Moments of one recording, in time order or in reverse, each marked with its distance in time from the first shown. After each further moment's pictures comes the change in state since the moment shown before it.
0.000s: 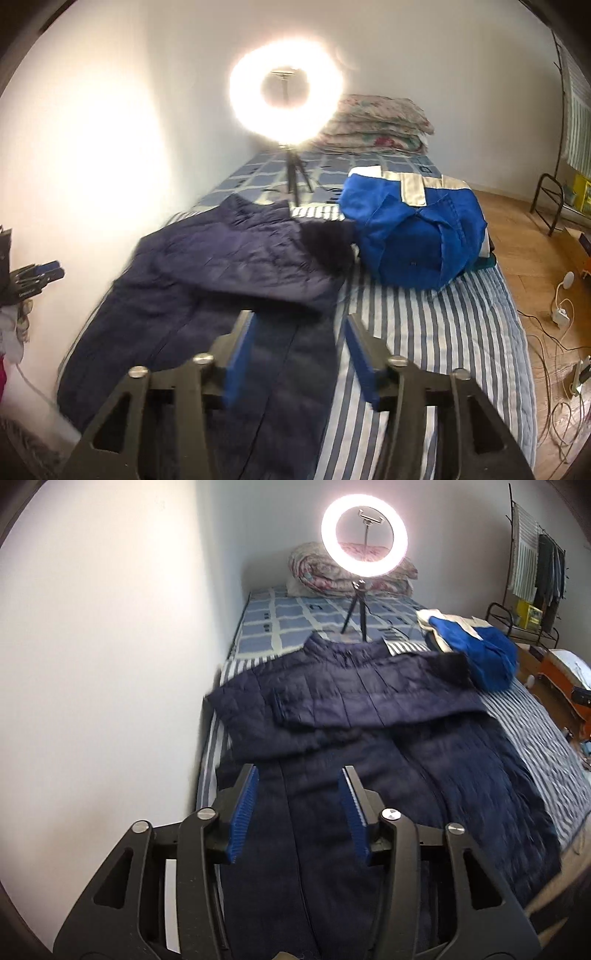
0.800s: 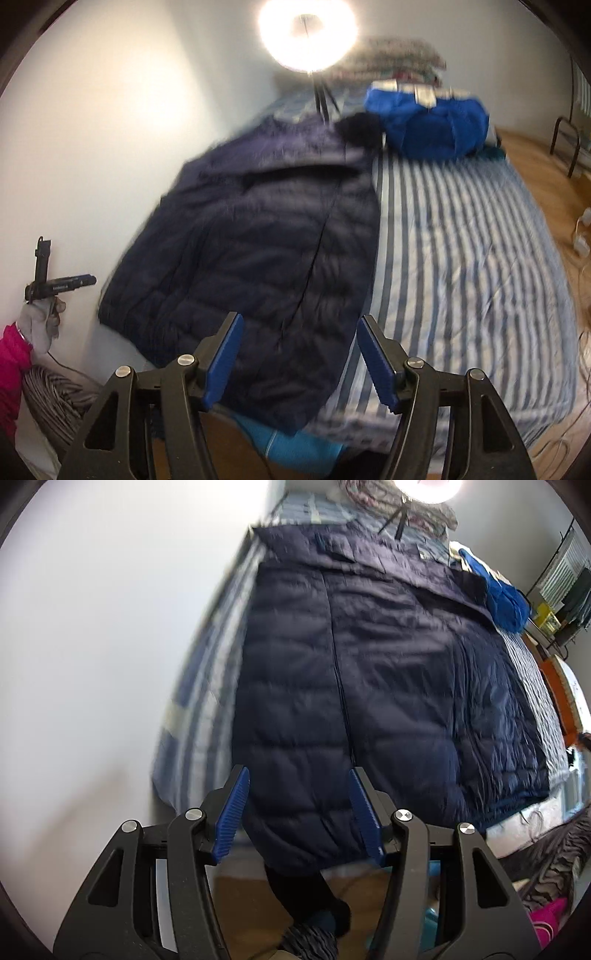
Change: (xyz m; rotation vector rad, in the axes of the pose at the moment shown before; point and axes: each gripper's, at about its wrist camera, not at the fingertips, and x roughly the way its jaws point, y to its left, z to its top) left arm -0.019 0.052 -0.186 -0.249 0.361 -0.090; right arm -0.039 0.022 -0.148 0.083 0.258 0.134
